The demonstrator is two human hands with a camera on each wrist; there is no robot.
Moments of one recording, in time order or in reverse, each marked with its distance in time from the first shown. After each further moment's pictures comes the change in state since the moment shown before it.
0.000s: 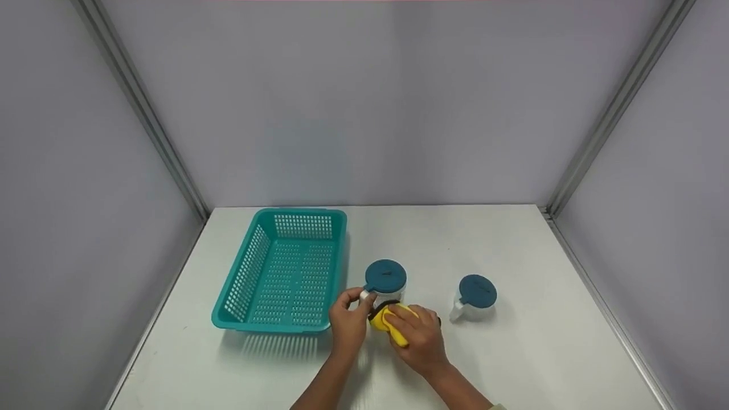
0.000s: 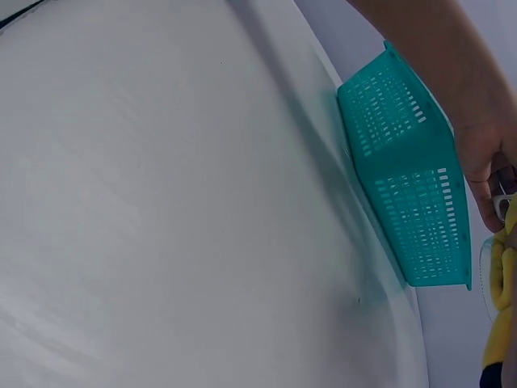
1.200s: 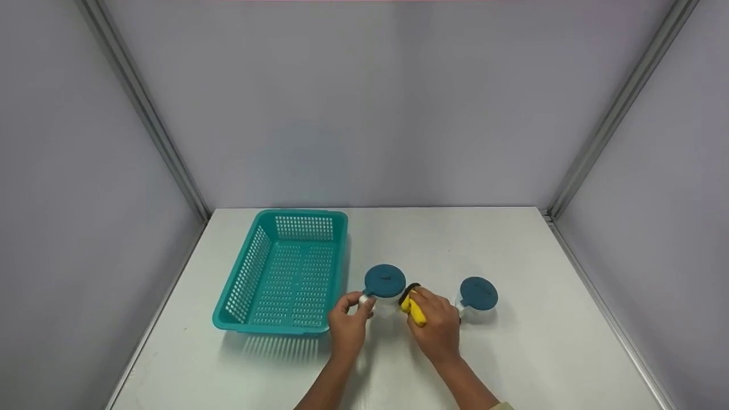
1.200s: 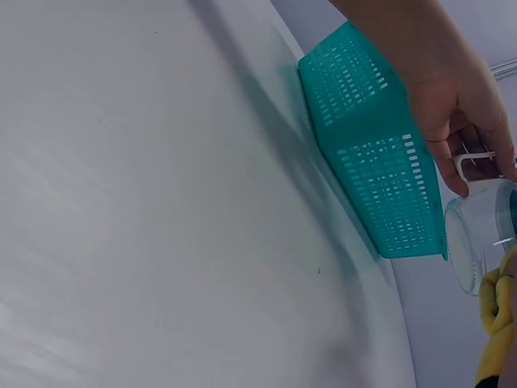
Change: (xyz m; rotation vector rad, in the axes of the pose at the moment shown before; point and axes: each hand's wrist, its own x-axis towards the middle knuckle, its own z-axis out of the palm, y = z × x) left_hand -0.002 -0.003 -0.003 -0.013 0.019 -0.023; right_hand 0.016 0.020 -0.009 -0.110 0.026 0.280
